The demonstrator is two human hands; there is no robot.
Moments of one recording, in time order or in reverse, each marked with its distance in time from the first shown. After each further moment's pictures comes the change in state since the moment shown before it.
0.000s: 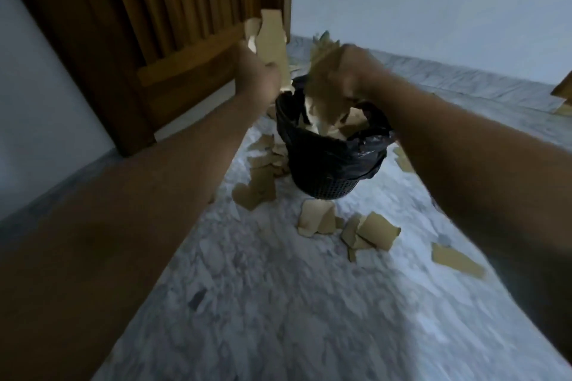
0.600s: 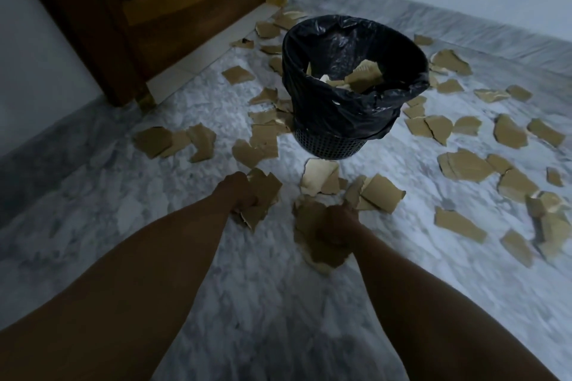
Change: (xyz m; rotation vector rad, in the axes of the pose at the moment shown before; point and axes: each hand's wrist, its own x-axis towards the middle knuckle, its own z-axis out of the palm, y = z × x) left_hand -0.099 -0.268 -0.016 0.892 -0.749 -0.344; right_hand -0.180 0.034 0.283 0.128 -0.687 0.552
